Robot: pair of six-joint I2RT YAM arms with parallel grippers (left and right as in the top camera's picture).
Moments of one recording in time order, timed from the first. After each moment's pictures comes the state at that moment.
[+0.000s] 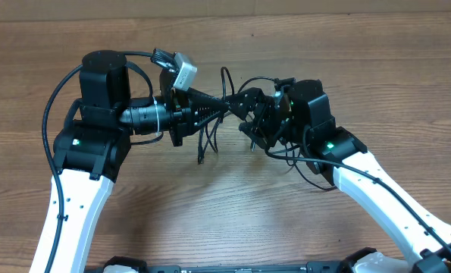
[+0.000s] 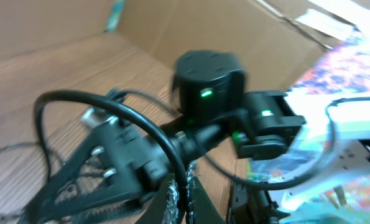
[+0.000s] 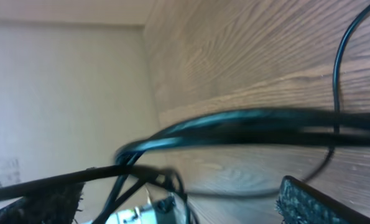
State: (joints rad) left arm -0.20 1.26 1.30 -0.53 1.12 -0.05; right arm 0.47 1.42 0.96 -0.06 -0.55 1.26
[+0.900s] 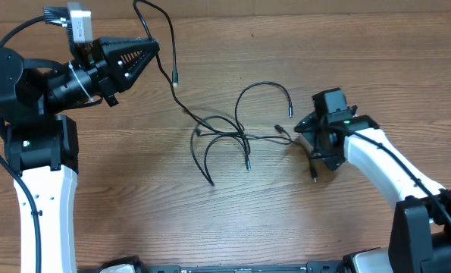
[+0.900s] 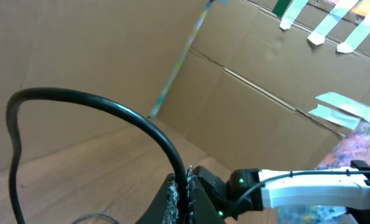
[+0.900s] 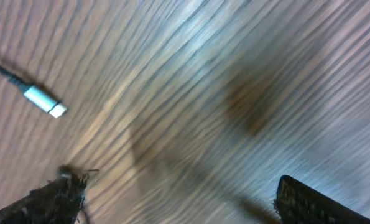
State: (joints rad) left arm 0.17 1.27 1.29 0.13 1.26 -0.61; right arm 0.20 1.61 0.97 -0.66 0.09 1.06
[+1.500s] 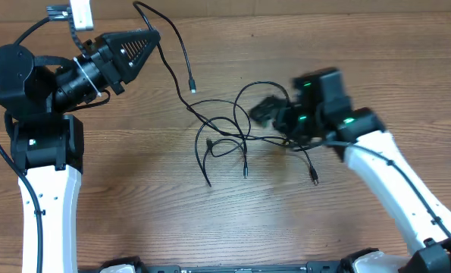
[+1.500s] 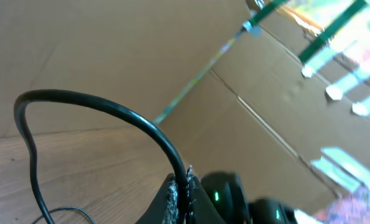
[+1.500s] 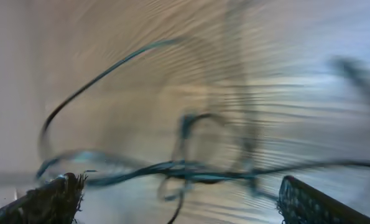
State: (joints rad) left arm 0.13 1.27 1.29 0.10 1.08 -0.81; right arm 0.38 1.47 1.14 -0.59 -0.46 0.64
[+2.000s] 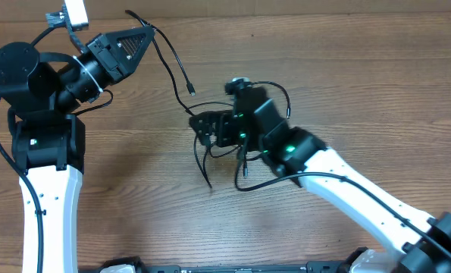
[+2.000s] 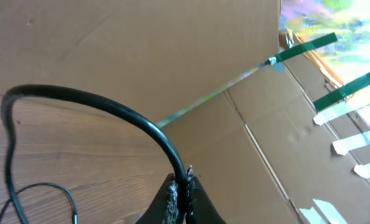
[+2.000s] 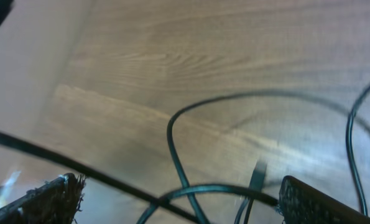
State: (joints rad) left arm 0.12 1.27 1.29 -0.01 0.96 -0.97; right arm 0.71 1.52 1.14 -0.25 -0.15 0.63
